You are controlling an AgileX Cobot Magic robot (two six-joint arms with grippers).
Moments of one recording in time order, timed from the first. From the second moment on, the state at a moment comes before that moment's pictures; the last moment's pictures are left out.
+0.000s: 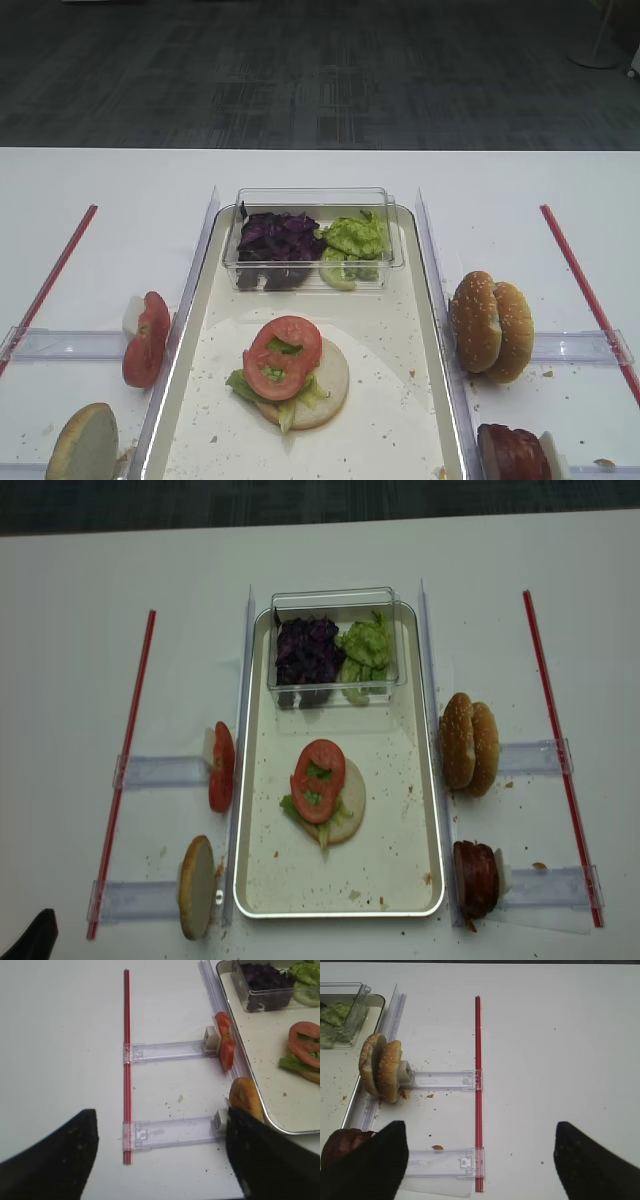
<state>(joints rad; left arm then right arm) -0.02 -0.02 -0.49 -0.01 1.19 -0.03 -0.05 -0.02 -0.48 0.06 1.13 -0.05</state>
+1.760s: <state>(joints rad) 0.02 -0.02 -0.49 -0.01 1.19 -0.03 -0.05 -0.02 -0.48 0.06 1.13 -0.05</state>
